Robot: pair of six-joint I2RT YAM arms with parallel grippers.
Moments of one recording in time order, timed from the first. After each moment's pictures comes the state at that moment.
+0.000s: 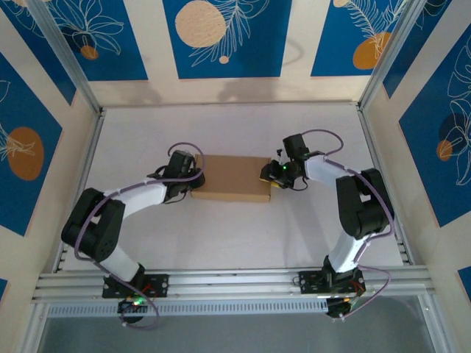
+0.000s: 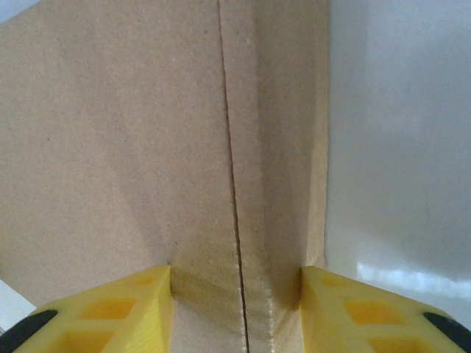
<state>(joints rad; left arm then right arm) -0.47 1.60 0.84 -0.10 -0.04 -0.65 0.30 1.75 1.05 -0.44 -0.44 0.60</state>
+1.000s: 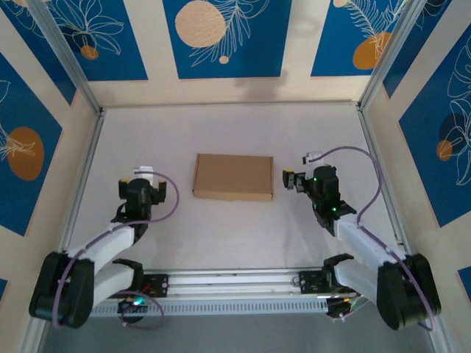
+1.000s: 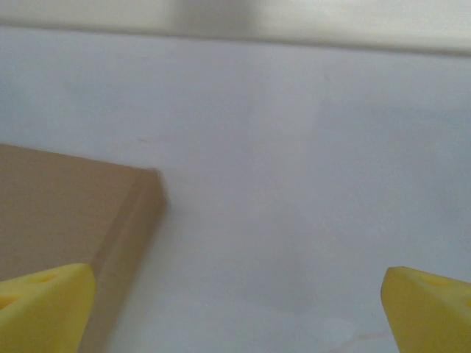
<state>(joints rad) -0.21 1.12 0.29 0.32 -0.42 0.06 0.25 1.06 0.41 0.21 0.15 0.05</state>
